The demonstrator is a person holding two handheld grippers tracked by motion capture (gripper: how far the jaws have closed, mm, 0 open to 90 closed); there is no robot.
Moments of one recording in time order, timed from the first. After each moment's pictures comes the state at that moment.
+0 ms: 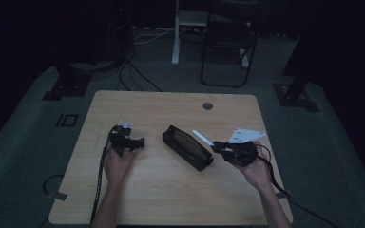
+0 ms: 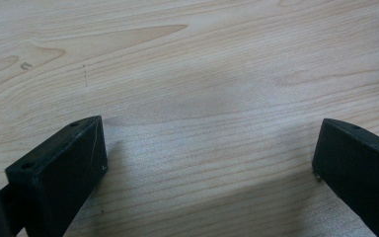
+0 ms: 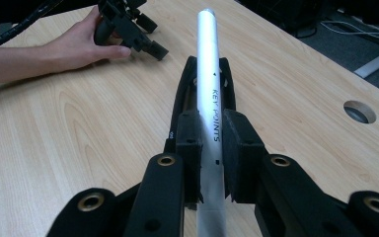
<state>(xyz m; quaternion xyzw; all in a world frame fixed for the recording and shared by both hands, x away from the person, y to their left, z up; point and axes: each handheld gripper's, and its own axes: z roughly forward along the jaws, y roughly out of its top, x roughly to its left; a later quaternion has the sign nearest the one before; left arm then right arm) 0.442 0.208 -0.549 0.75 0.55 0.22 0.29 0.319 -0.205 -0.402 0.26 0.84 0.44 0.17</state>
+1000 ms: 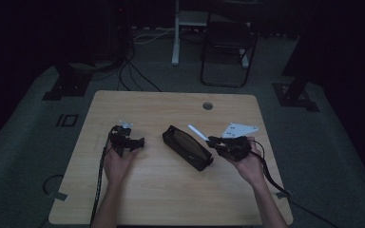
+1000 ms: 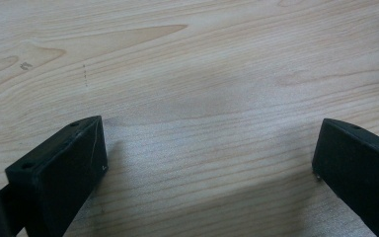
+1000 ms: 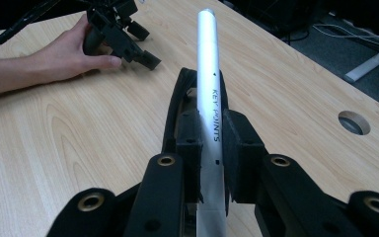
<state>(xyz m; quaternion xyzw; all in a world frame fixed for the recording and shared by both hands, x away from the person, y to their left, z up) 0.442 0.208 -0.549 0.75 0.55 0.22 0.29 0.331 -0.188 -0.397 0.27 0.84 0.44 0.18</state>
